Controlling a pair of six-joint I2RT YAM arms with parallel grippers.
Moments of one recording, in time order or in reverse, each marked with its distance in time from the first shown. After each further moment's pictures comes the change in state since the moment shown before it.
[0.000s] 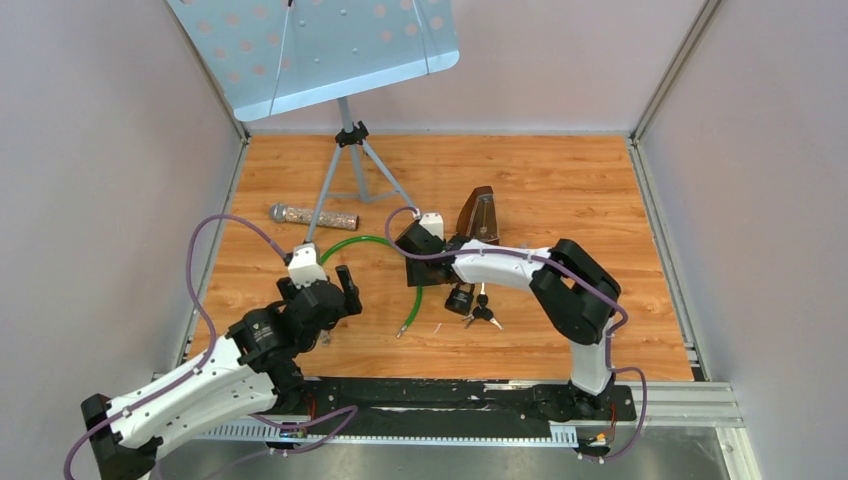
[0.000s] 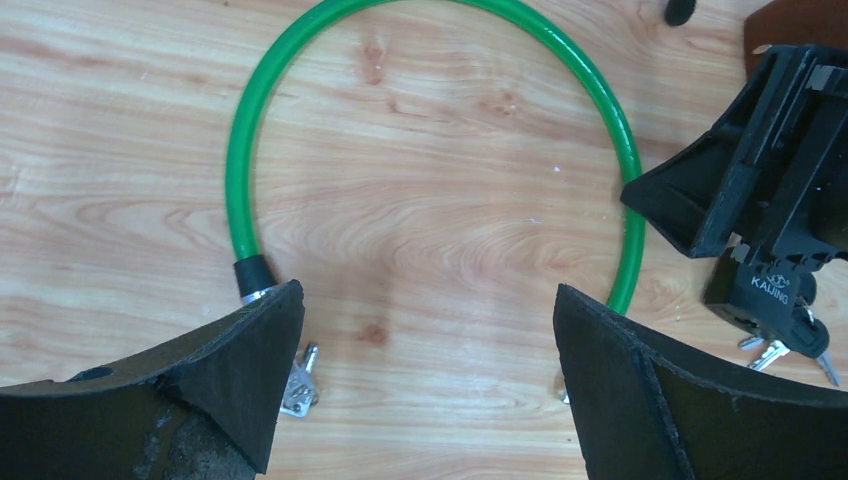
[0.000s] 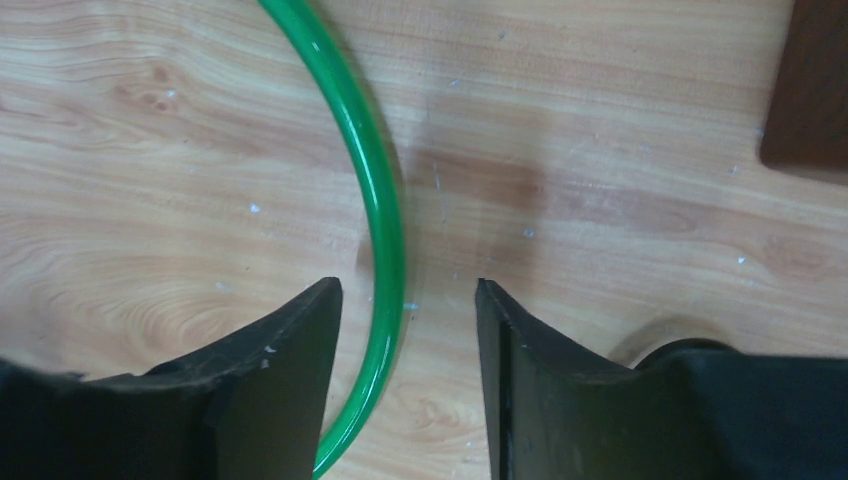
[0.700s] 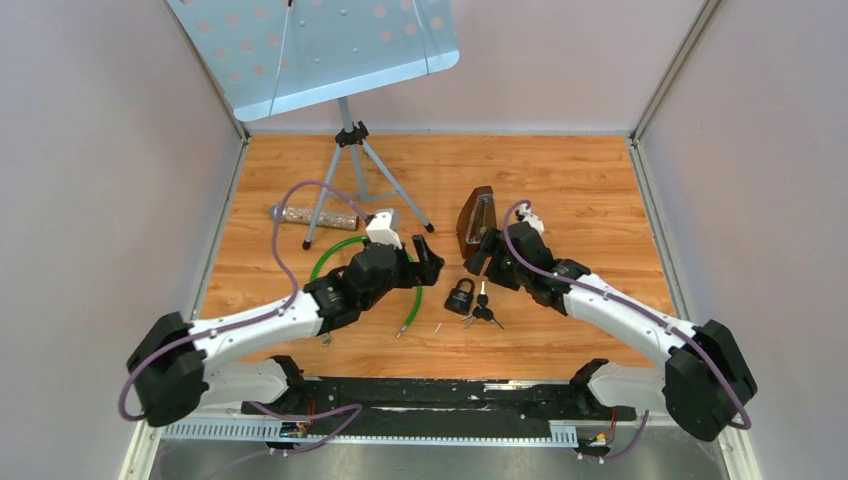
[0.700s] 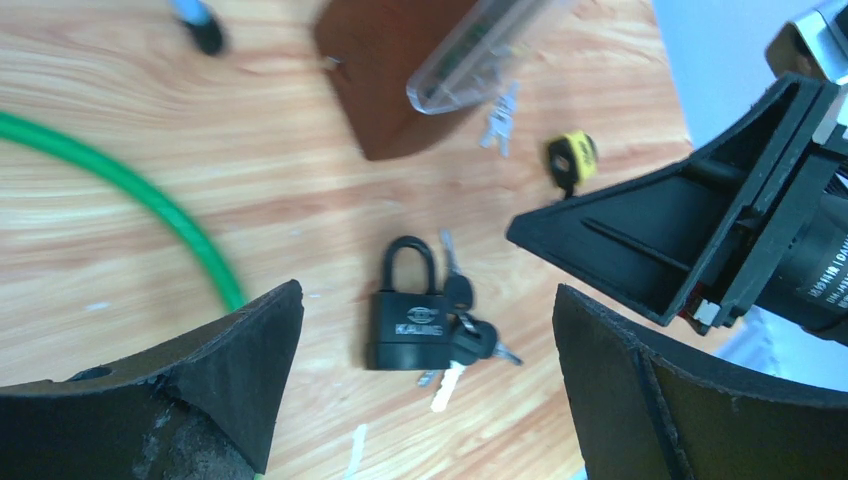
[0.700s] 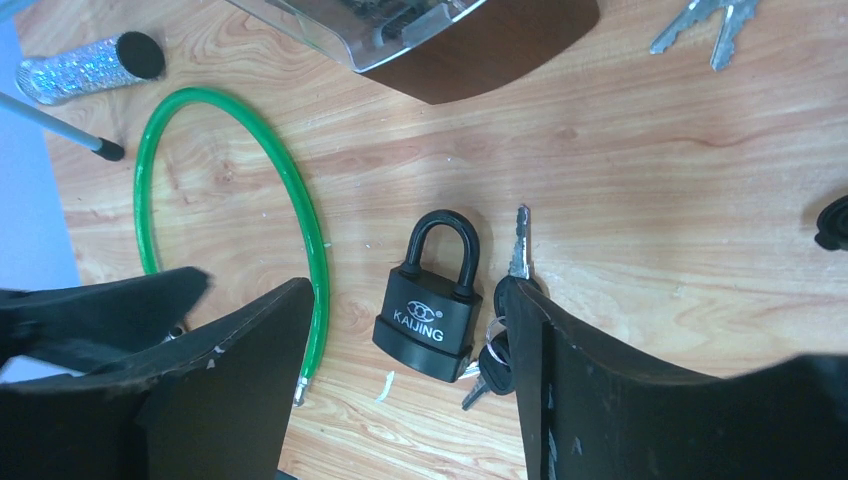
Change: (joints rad) left arm -0.006 0.608 0.103 0.881 0.414 0.109; right arm -0.298 -0.737 -0.571 0.143 -0.174 0.175
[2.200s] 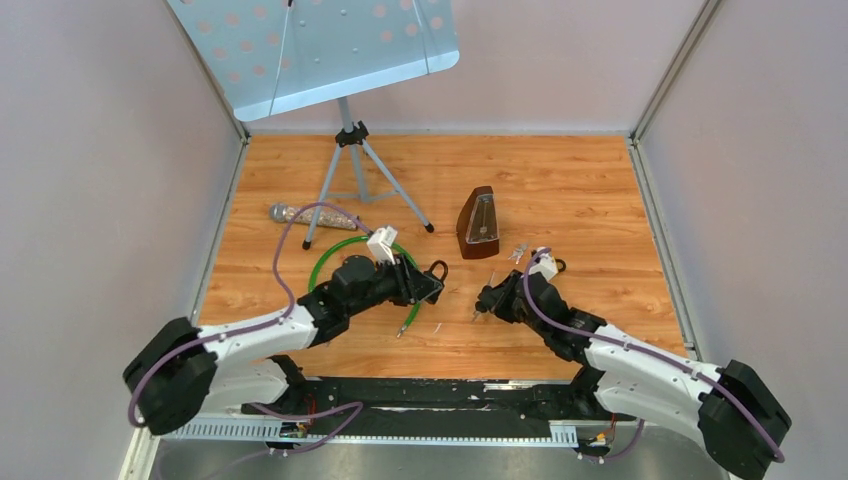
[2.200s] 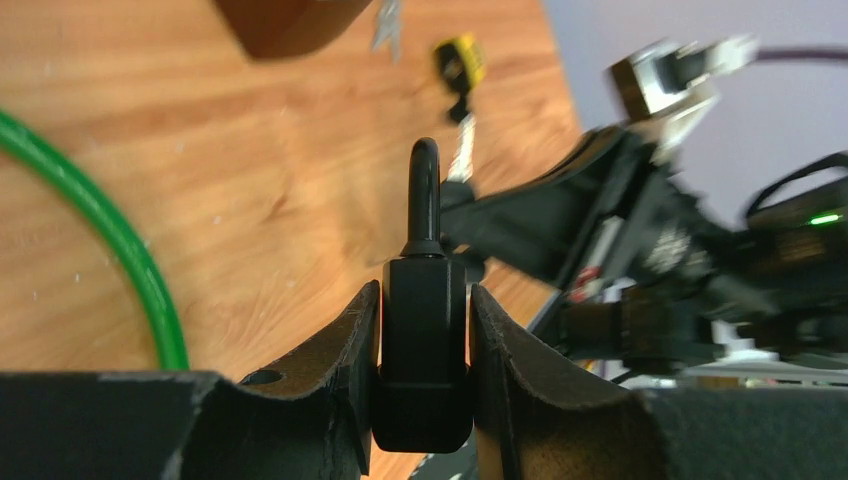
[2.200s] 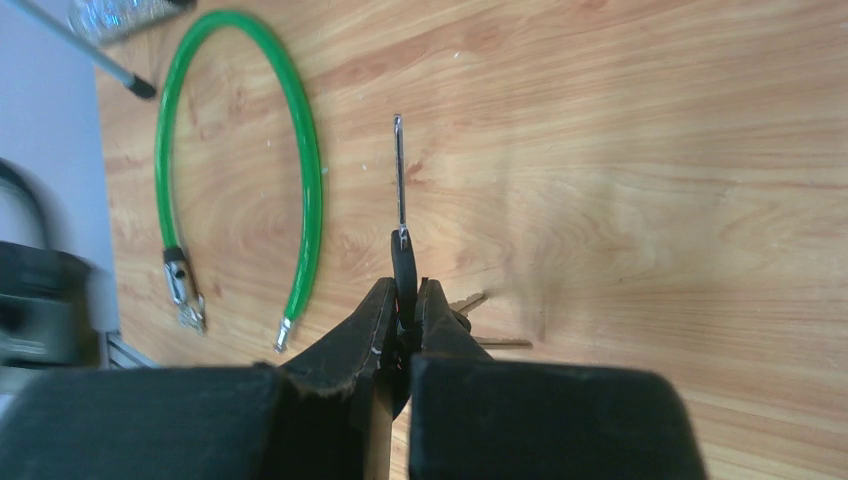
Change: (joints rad) left arm 0.113 -0.144 -0.229 0.255 0.398 -0.106; right arm 0.178 -0.257 -0.369 0.250 0.116 0.150
